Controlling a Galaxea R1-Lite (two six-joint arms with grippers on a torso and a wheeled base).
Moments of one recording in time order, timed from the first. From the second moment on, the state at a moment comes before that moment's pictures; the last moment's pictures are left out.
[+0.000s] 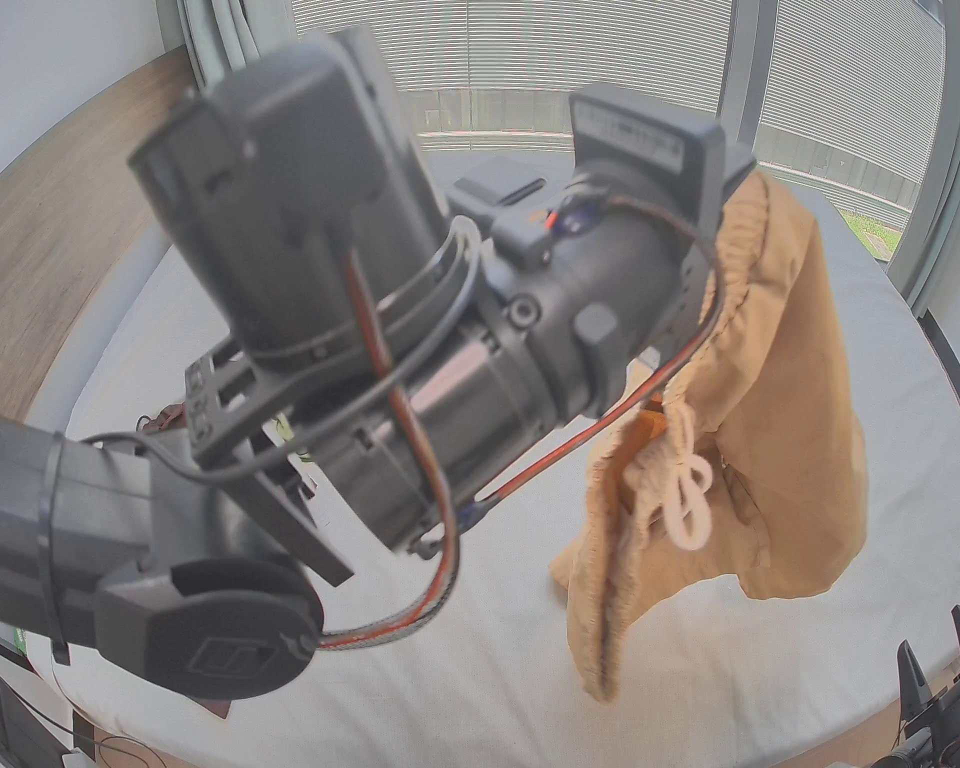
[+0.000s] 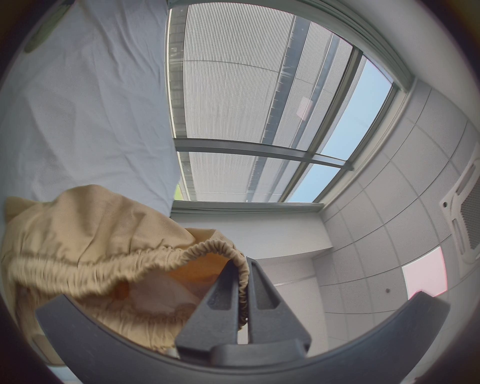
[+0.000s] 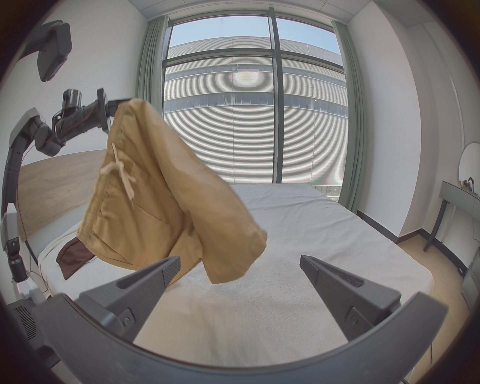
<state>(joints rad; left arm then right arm) -1.03 1.81 -1.23 -0.95 0.03 -1.31 0.00 0.02 -0.02 0.00 0.00 0.00</state>
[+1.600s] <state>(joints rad) -0.65 1.96 -0.48 -1.55 -0.02 -0.95 -0.01 0.02 -0.02 0.00 0.00 0.00</state>
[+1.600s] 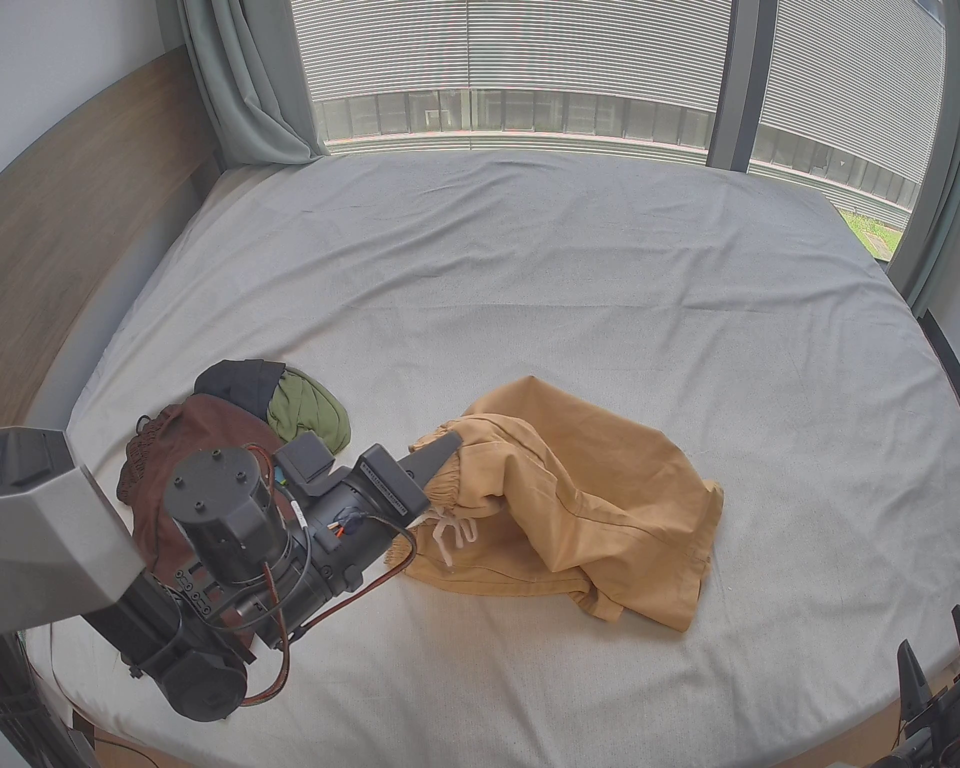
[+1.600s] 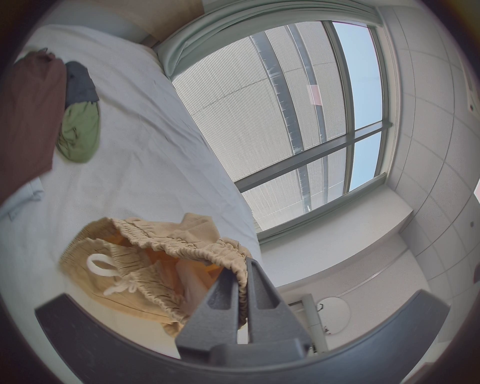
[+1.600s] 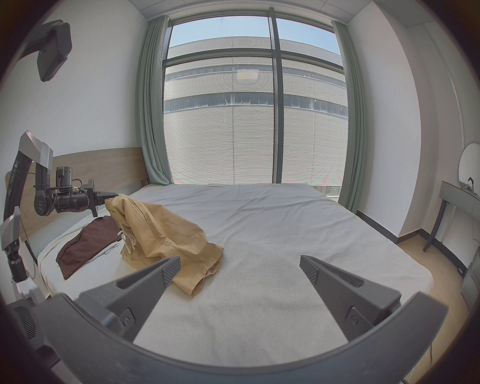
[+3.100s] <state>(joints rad) -0.34 2.03 -0.47 -1.55 -0.11 -0.68 0.00 0.02 -0.02 0.00 0.01 -0.01</state>
